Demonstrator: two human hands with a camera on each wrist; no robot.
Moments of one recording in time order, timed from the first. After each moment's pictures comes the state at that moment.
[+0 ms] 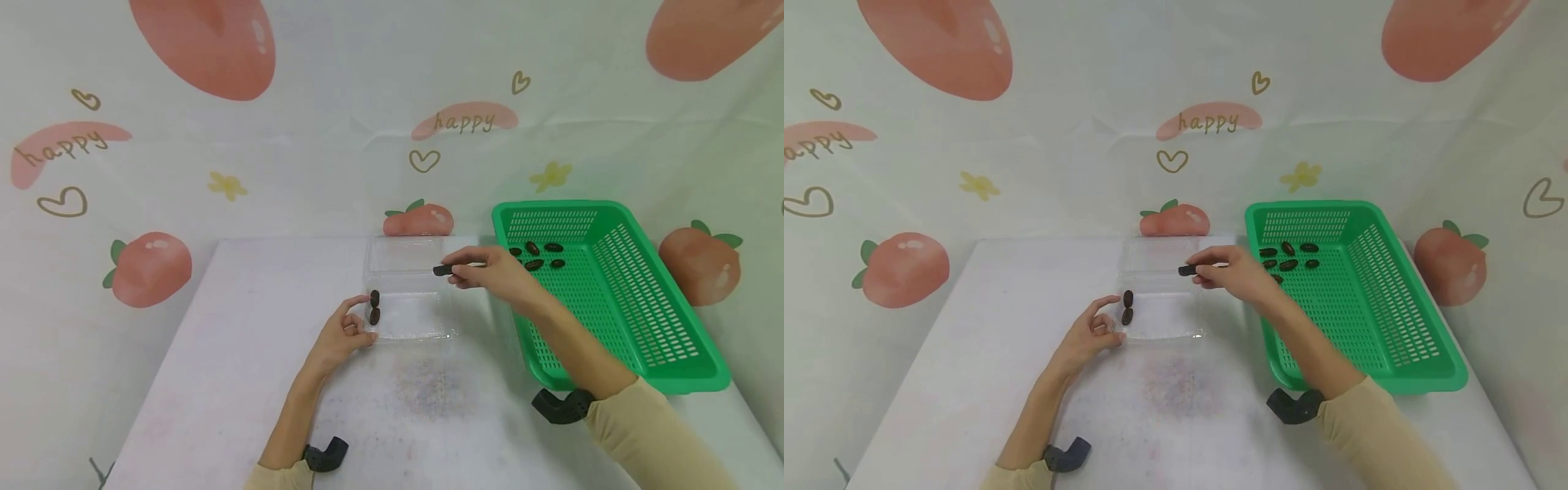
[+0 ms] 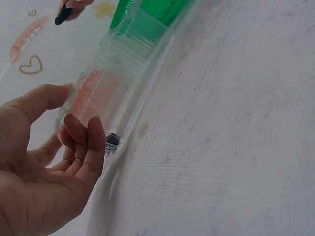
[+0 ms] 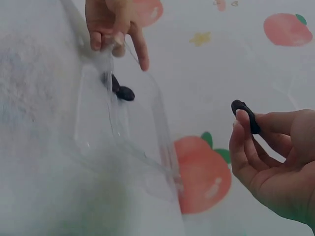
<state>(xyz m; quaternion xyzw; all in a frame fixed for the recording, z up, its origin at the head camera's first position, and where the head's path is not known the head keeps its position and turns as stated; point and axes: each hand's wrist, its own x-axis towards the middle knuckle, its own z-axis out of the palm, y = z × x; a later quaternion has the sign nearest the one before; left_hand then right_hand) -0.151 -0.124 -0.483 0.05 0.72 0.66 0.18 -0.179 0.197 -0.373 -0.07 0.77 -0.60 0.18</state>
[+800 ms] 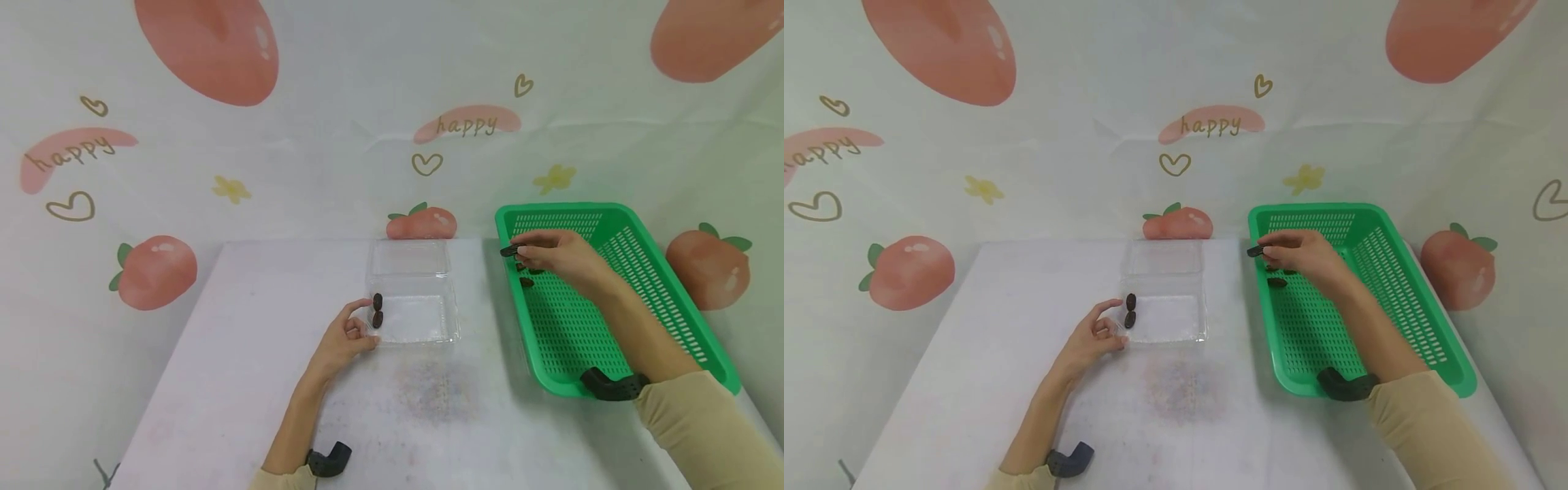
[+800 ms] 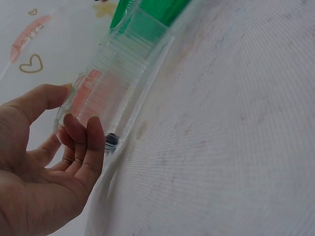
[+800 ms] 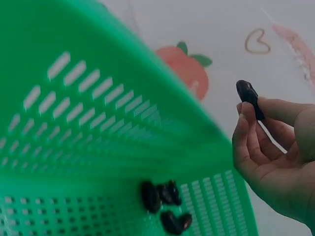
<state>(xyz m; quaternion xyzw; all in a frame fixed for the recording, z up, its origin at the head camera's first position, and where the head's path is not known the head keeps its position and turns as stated) -0.149 -0.124 -0.485 0.04 0.72 0.67 0.17 -0.196 0.297 -0.373 -0.02 0.81 -0.57 0.16</state>
